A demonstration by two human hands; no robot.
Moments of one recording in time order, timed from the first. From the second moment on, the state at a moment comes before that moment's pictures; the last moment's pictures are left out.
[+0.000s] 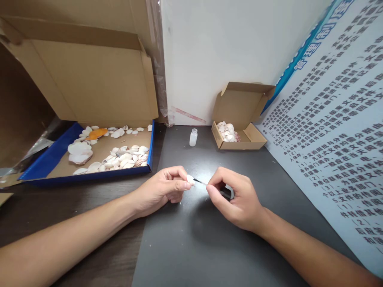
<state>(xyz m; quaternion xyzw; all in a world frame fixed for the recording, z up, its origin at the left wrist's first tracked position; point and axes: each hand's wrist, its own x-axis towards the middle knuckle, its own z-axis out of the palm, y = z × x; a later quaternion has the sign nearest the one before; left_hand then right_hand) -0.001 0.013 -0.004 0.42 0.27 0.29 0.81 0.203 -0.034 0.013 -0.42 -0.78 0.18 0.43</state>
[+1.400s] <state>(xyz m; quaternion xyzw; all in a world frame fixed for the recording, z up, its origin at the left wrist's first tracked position) -0.001 0.013 -0.004 0.42 0.28 0.29 0.81 0.204 -0.034 0.014 -0.41 -0.80 0.16 0.42</state>
